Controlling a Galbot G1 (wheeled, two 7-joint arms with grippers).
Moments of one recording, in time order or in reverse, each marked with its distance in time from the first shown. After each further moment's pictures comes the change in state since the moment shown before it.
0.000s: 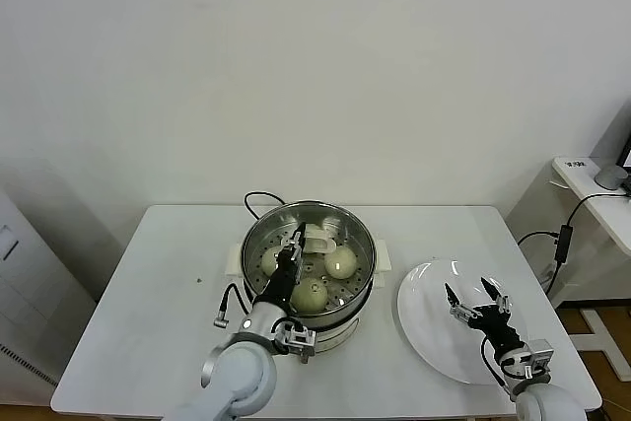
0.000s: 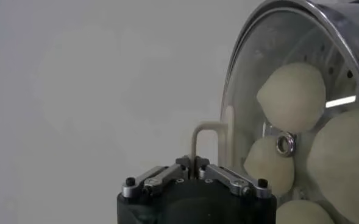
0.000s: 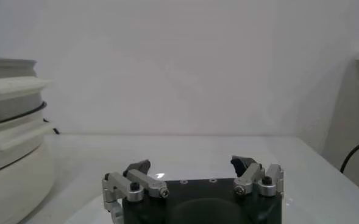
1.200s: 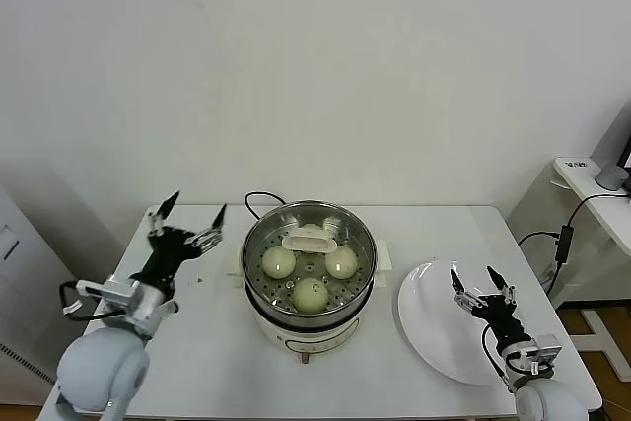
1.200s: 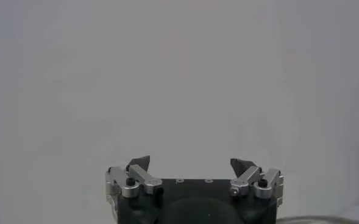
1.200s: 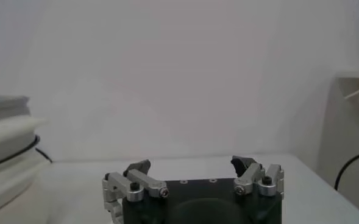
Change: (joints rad) left arm 0.240 0.055 -0.639 -0.239 -1.527 -0.164 -0.127; right arm -0.007 0.034 0.035 0.071 0.031 0.004 0.025
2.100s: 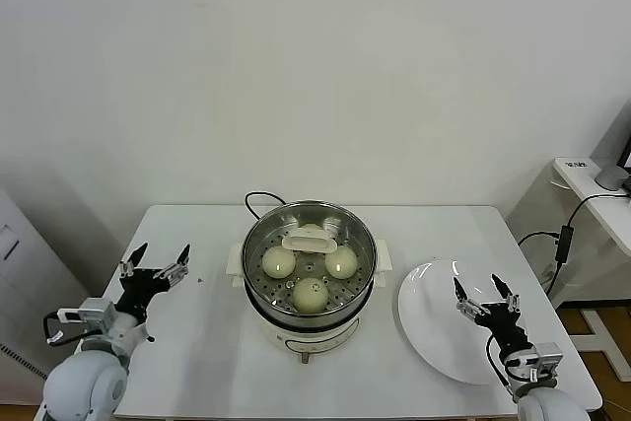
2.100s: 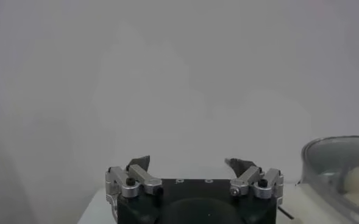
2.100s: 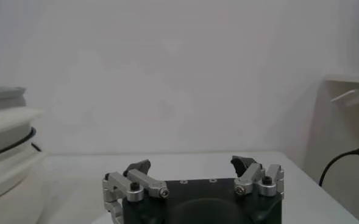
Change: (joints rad) left arm 0.081 -0.012 -0.105 0.182 -0.157 0.006 -0.013; right arm -0.036 0.033 0.034 0.030 -0.061 -0.030 0.019
